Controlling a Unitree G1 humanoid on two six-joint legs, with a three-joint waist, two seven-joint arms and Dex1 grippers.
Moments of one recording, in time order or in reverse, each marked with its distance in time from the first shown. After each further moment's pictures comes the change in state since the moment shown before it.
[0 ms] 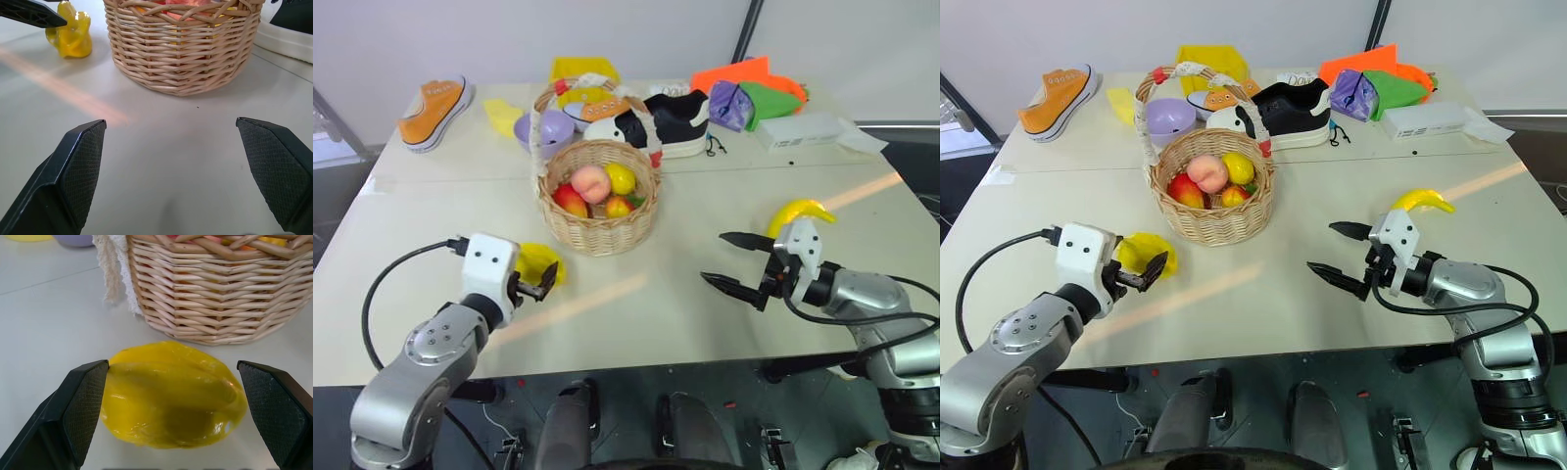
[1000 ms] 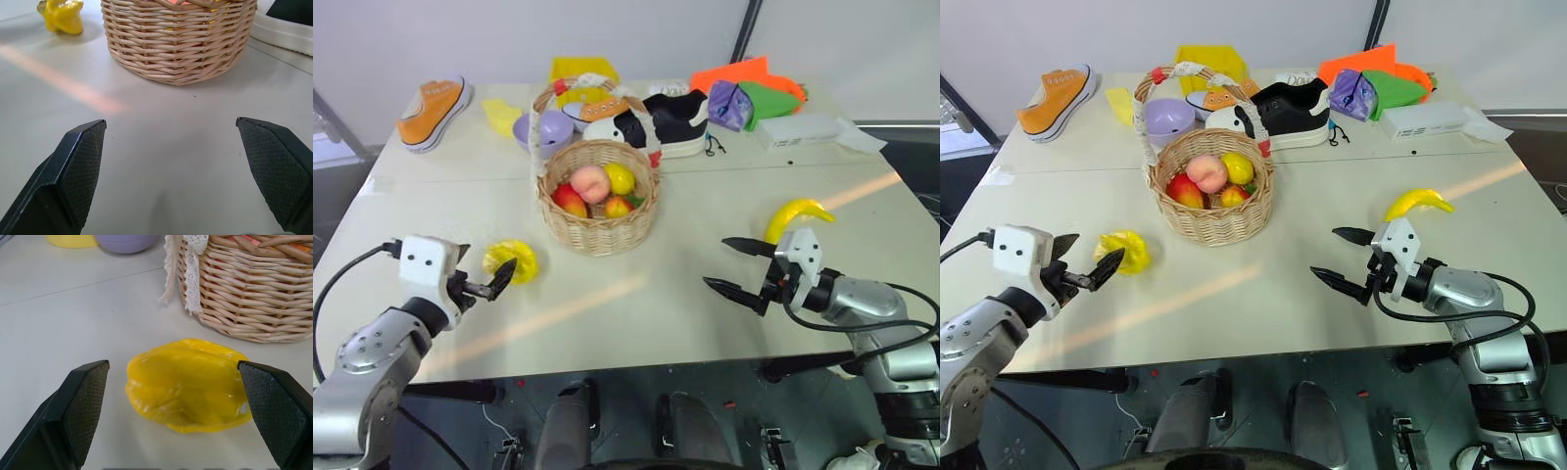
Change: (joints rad) left arm 0.119 0.067 0.257 0.153 -0.037 -0.226 -0.277; right arm 0.026 0.022 0.000 0.048 -0.032 -0.082 0.018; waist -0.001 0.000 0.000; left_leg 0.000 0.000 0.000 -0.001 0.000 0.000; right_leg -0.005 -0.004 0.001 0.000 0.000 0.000
